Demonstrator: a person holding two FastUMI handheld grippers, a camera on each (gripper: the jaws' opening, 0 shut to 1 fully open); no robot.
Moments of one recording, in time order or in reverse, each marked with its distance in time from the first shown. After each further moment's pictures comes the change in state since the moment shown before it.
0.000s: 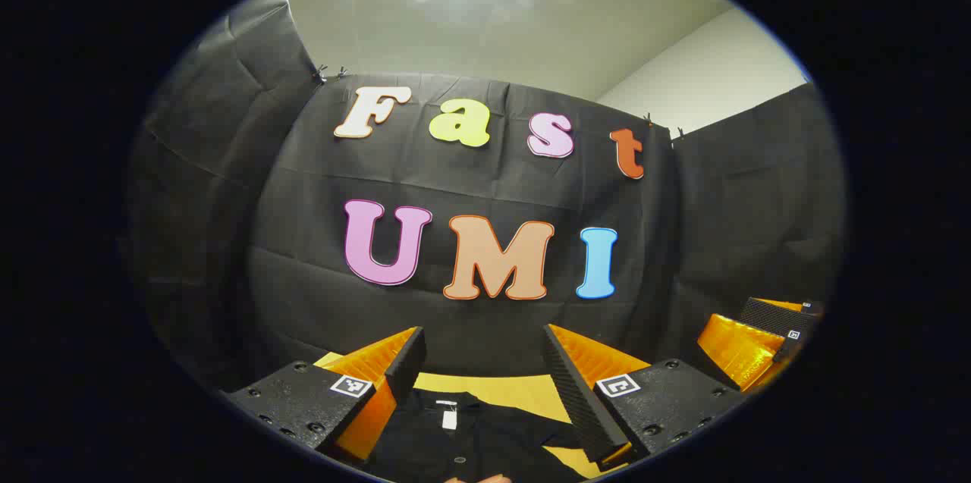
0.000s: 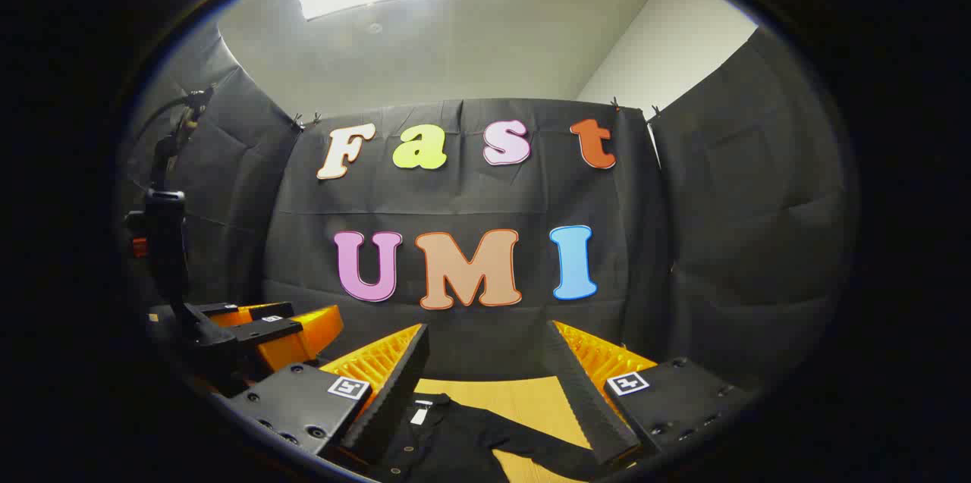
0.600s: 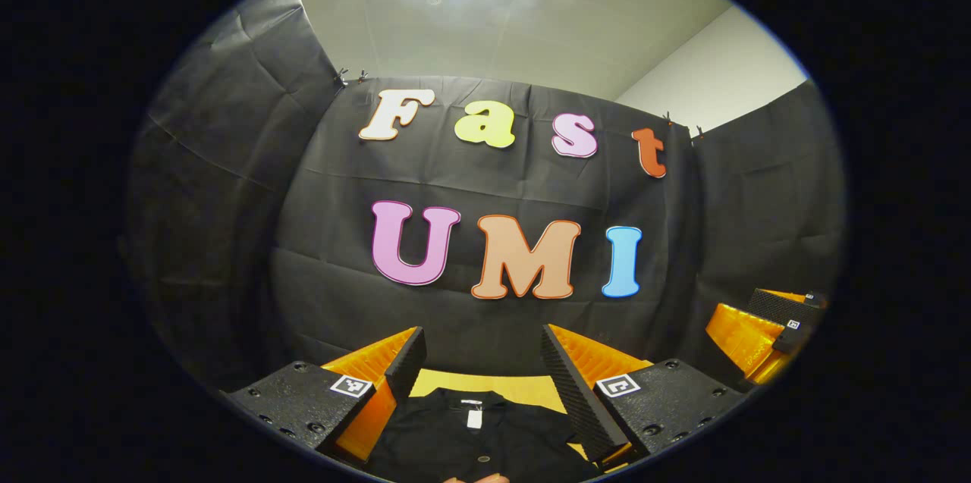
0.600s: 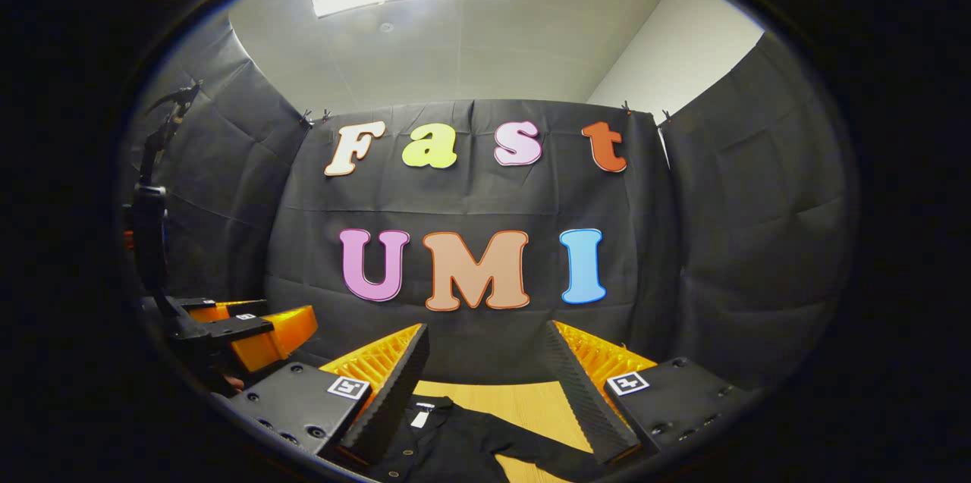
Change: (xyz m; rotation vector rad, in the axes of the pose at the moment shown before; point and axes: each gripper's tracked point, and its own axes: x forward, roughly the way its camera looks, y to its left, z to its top) left arm -0.011 0.046 -0.007 0.015 -0.006 0.087; right arm 0.021 0.019 -0.009 -0.019 -0.019 0.025
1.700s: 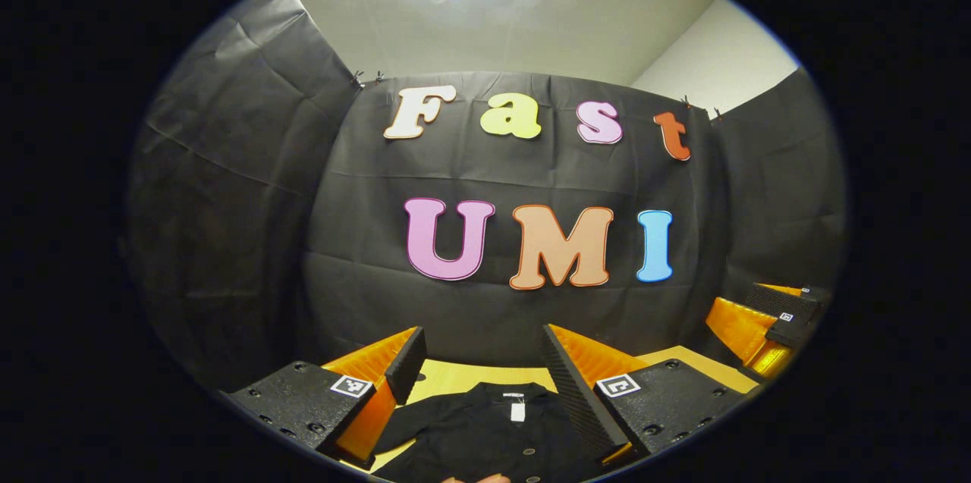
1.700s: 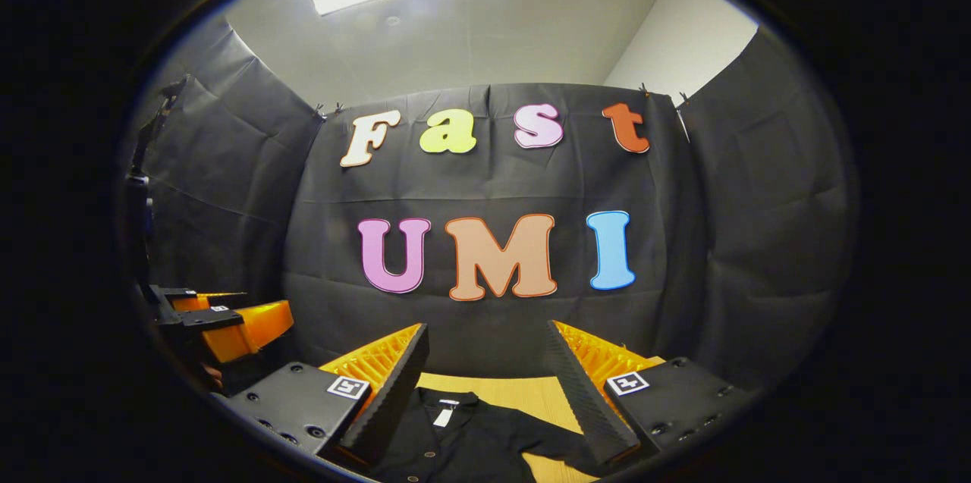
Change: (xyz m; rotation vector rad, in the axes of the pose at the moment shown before) left arm -0.009 0.047 -0.008 0.052 0.035 0.081; right arm 0.026 0.032 -0.026 0.016 0.047 0.072
